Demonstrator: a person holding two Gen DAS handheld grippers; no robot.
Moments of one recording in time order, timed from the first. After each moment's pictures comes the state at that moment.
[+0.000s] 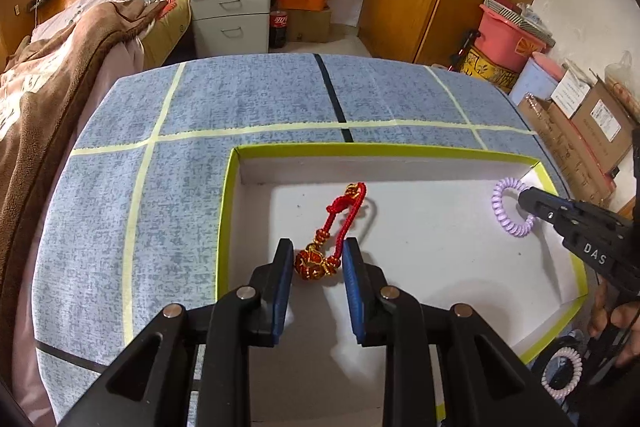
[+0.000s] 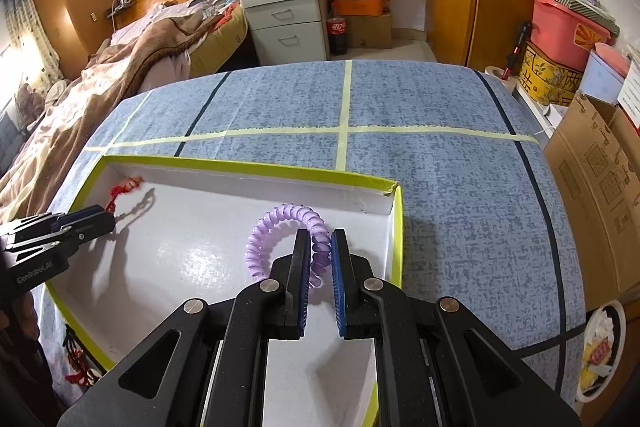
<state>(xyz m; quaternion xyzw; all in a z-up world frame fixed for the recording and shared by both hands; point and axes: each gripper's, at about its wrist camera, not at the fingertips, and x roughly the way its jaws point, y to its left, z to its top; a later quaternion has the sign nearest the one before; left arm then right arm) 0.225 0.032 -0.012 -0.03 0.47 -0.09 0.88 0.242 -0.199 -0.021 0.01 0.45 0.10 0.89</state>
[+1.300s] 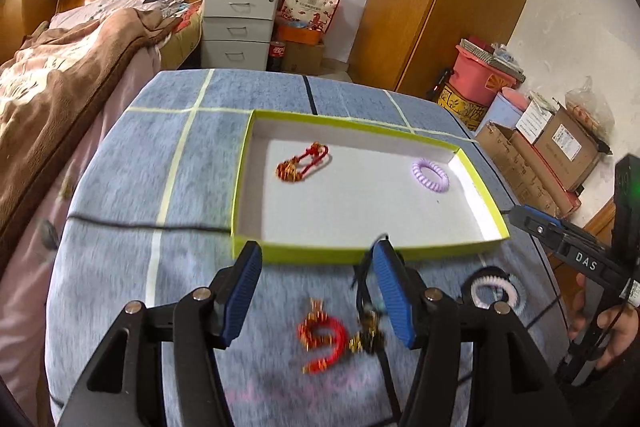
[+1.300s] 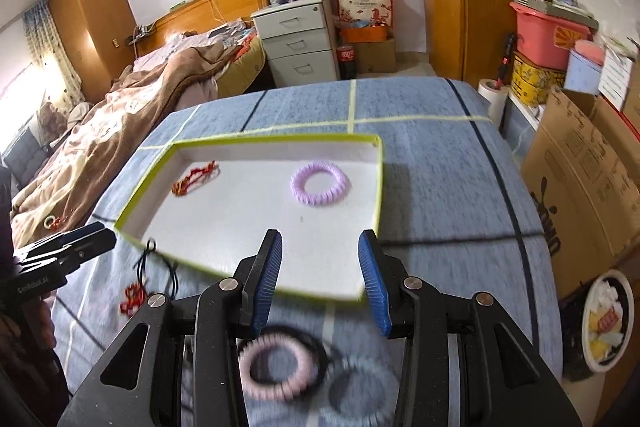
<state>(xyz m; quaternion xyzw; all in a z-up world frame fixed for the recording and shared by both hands) 0.108 0.054 0.022 -0.09 0.41 -0.10 0.90 0.127 -0.221 0.018 0.05 0.40 0.11 0.91</state>
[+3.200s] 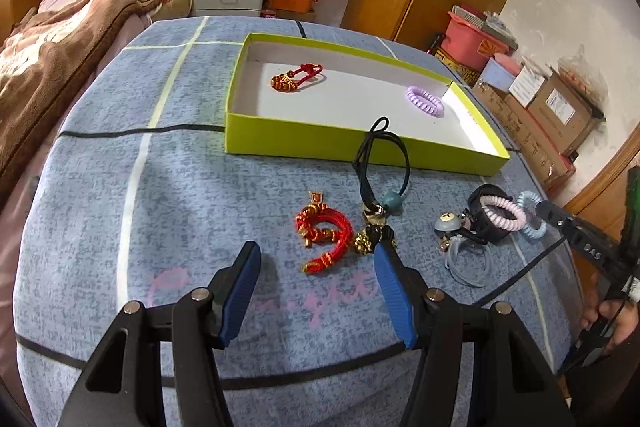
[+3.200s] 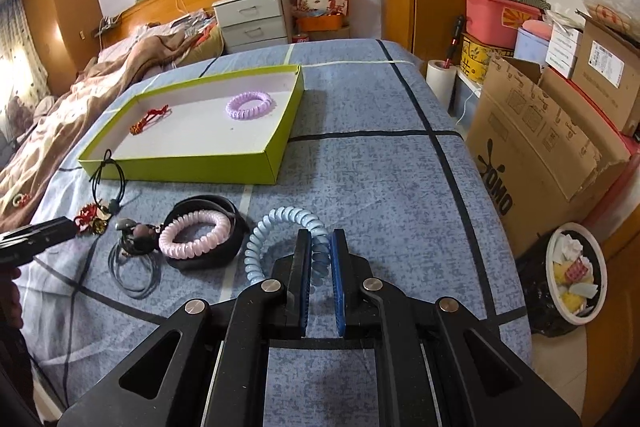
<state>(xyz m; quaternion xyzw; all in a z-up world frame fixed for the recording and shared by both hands) 0.074 0.048 -0.021 -0.07 0.45 -0.12 0.88 0.066 -0.256 -0.013 0.03 0.41 0.05 0.91</state>
